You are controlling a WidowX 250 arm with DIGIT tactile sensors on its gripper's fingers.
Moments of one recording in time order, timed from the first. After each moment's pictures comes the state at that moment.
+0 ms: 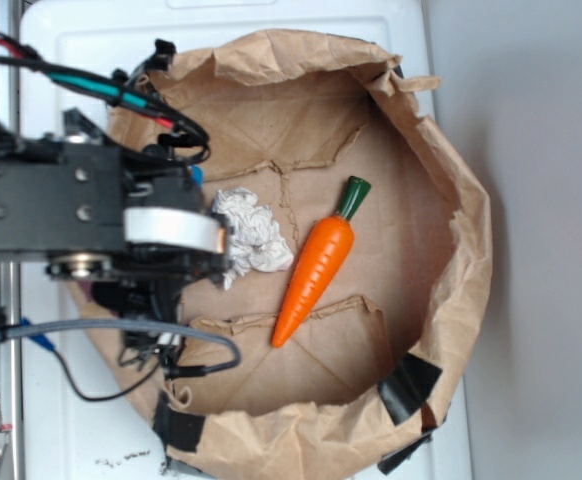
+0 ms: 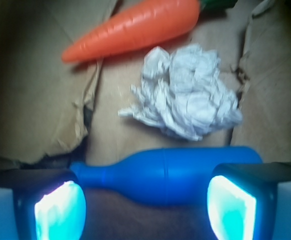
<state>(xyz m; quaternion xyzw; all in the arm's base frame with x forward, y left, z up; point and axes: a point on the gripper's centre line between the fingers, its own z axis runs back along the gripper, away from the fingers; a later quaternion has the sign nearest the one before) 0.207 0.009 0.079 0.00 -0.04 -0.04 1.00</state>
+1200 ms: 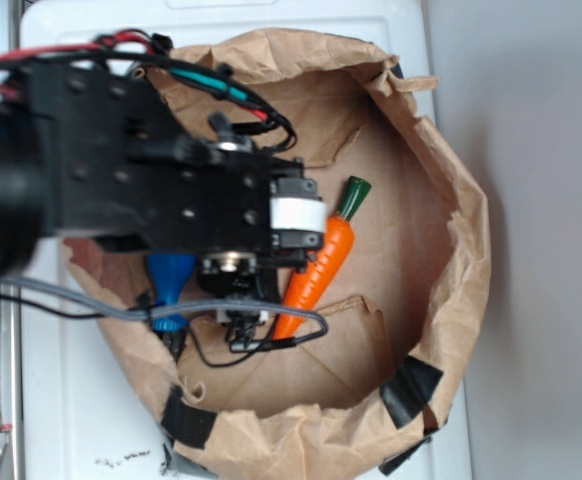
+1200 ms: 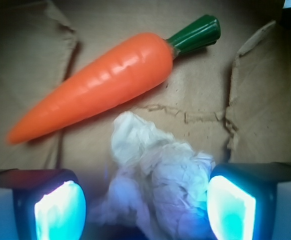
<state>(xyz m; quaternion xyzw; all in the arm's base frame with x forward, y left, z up) 0.252 0.024 0.049 0.04 -0.03 0.01 1.00</state>
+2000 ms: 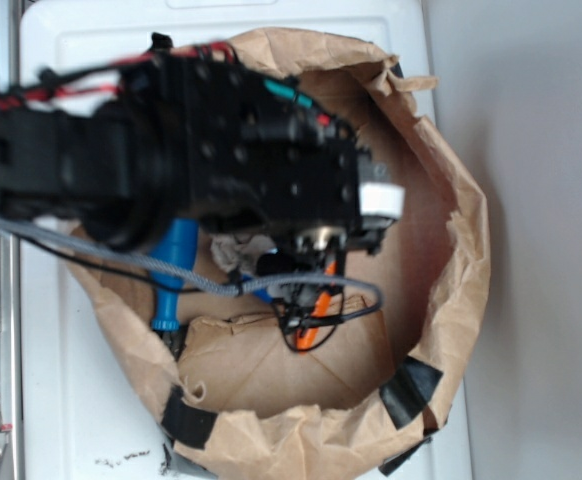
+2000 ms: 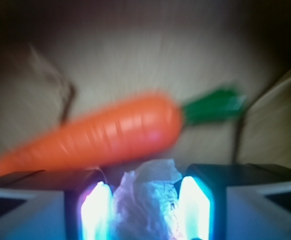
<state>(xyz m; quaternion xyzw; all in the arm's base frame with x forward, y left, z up) 0.284 0.022 0.070 0.01 -0.05 0.00 1.00</state>
